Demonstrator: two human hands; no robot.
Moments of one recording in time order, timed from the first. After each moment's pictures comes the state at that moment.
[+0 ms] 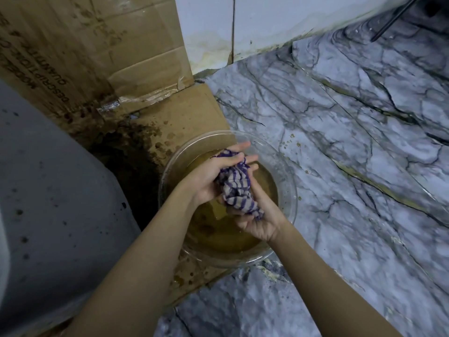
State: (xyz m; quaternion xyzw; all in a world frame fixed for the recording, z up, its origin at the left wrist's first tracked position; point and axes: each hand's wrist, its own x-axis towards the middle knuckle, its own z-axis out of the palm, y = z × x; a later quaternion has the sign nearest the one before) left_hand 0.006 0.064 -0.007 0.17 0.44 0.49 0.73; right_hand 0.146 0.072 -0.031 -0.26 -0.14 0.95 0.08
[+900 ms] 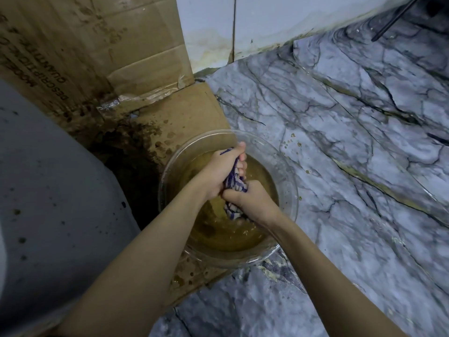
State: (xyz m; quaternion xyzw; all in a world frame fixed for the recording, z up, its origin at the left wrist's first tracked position) left_hand 0.021 0.079 0.001 0.15 0.54 0.49 0.67; right_hand 0.131 0.070 -0.003 -0.45 -0.52 0.72 0.09
